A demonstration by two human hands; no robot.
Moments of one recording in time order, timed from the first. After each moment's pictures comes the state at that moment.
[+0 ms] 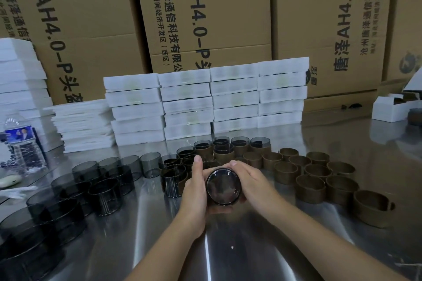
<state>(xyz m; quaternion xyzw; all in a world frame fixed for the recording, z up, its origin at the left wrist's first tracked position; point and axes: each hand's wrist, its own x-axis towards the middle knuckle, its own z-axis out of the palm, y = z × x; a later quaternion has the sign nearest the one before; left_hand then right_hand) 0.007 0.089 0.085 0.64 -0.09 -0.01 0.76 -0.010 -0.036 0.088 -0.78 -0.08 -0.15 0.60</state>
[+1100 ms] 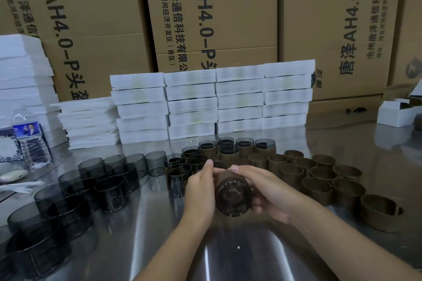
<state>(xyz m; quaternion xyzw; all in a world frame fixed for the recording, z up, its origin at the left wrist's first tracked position) 0.002 0.092 0.088 0.71 -0.08 0.14 0.68 -0.020 -0.045 0.100 -0.71 -0.06 0.03 0.70</state>
